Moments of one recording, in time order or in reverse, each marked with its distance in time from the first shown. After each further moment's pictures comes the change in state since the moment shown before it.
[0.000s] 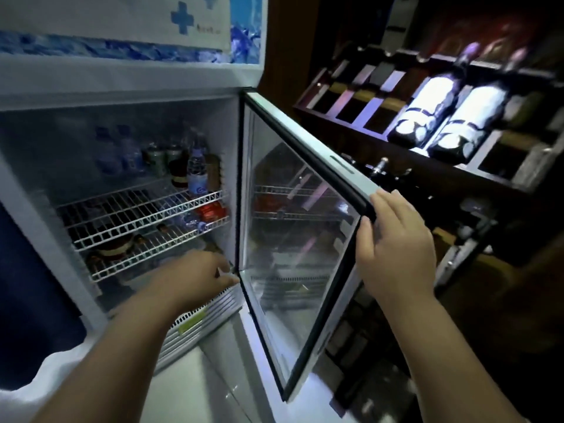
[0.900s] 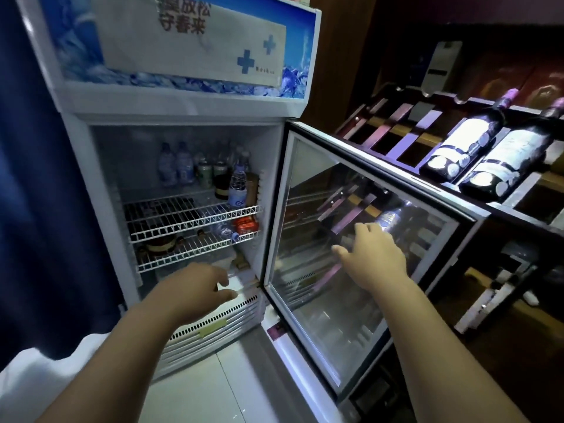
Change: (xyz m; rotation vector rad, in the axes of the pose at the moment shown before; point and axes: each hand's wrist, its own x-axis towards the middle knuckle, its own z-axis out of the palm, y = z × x) left_hand -0.059 -0.010 -0.004 -0.012 0.052 -0.144; right_hand 0.031 -0.016 0.027 -0.192 -0.721 0.144
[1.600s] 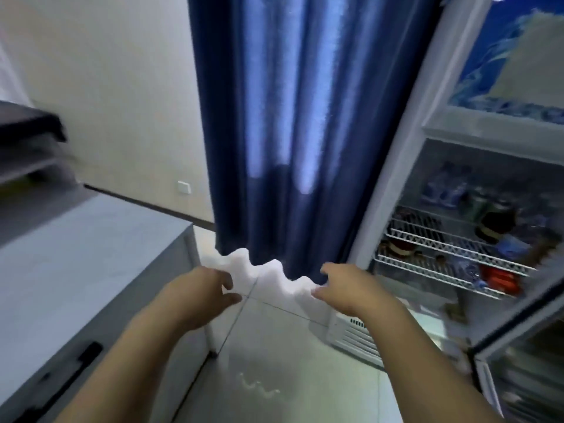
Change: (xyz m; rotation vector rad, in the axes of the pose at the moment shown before) left_hand -0.355 -0.180 0.008 -0.162 0.217 -0.949; right_hand -0.208 -0.333 0.062 -0.053 -0.554 -1.085
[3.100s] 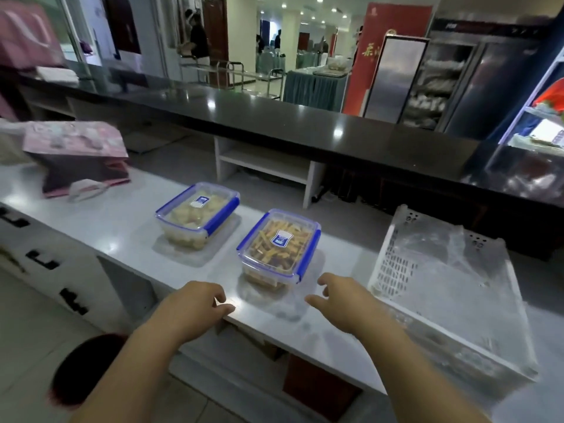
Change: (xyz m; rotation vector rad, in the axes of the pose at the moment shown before) left_hand -0.712 -0.322 0.104 -0.471 0.553 -1.592; right_hand -0.407 -0.628 0.240 -0.304 -0.370 -1.525
